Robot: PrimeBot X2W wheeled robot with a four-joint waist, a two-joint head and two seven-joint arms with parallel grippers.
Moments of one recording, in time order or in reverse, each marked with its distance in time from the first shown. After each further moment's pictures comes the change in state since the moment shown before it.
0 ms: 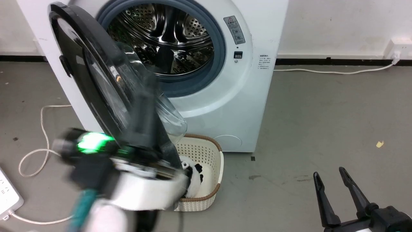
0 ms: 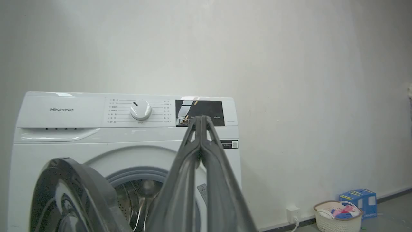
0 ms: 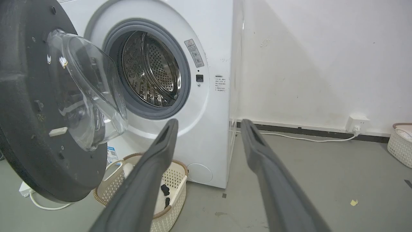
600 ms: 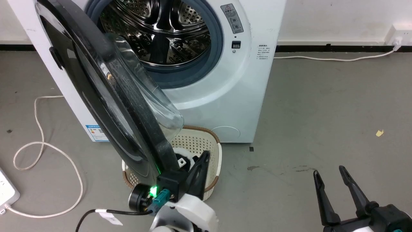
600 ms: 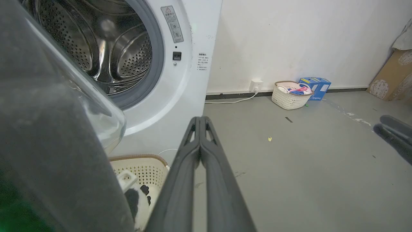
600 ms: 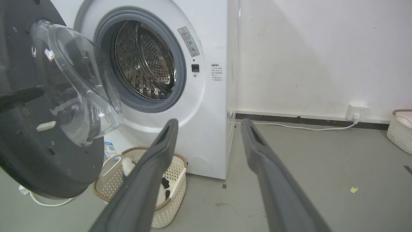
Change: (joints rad) left arm 0.091 -0.002 -0.255 0.458 -0.145 0.072 0.083; right arm -0.010 0.000 -0.001 0.010 0.012 0.000 0.000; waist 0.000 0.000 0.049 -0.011
